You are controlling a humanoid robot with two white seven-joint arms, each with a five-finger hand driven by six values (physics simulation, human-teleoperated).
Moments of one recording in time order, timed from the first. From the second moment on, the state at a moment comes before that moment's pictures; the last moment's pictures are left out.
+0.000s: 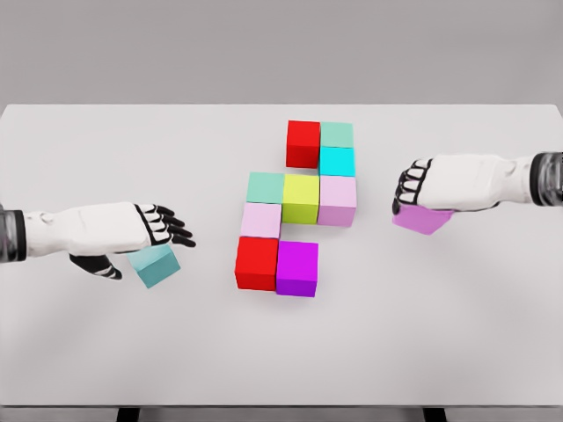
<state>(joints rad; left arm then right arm) -0.39 0.98 -0.52 -1.75 -0.29 -0.59 -0.61 -0.81 -1.01 0.84 -1.69 0.49 -0.61 0.61</state>
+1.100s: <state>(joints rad) -0.38 0.93 -0.56 -1.73 -0.38 -0.46 -0.61 -0.85 -0.93 0.99 -1.75 0.35 -0.61 0.61</state>
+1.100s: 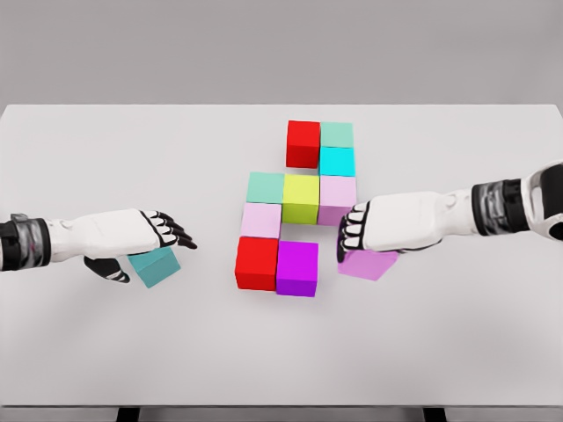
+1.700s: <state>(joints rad) -0.38 0.91 -0.57 -1.72 -0.40 -0.47 -0.61 -0.88 -0.87 1.04 -1.75 0.40 -0.61 0.61</state>
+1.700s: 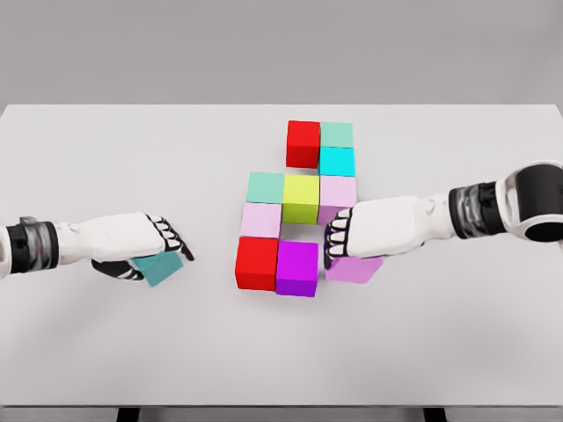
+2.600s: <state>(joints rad) -0.49 0.86 -0.56 -1.71 -0.34 -0.34 -0.61 -0.77 -1.17 0.98 -1.76 0.33 -0.61 0.61</state>
